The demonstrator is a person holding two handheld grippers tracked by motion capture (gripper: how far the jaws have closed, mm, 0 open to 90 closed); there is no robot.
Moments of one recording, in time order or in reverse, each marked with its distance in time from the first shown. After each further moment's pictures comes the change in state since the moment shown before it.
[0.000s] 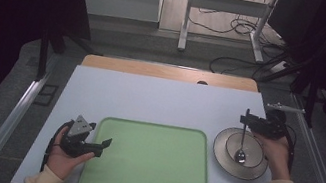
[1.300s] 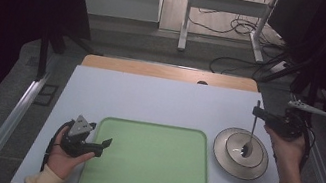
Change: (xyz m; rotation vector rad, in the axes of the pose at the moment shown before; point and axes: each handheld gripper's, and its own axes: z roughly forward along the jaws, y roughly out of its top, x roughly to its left) left arm 0.000 0.000 0.002 0.004 0.000 0.004; right arm 0.007 0.018 -0.053 -0.196 0.117 0.015
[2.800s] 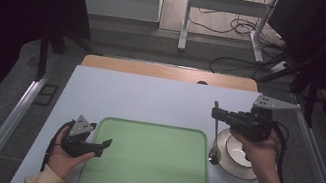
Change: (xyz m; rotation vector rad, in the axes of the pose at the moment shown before) left arm 0.001 -0.001 0.002 0.006 0.000 -0.003; right arm 0.128 0.017 0.014 0.029 0.382 -0.202
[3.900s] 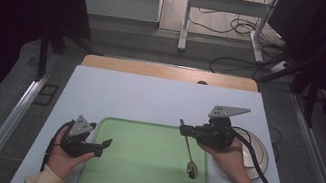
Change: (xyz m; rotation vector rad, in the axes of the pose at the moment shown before) left arm -0.001 0.001 -0.002 -0.007 0.000 0.008; right arm 0.026 -0.033 0.070 0.201 0.091 -0.021
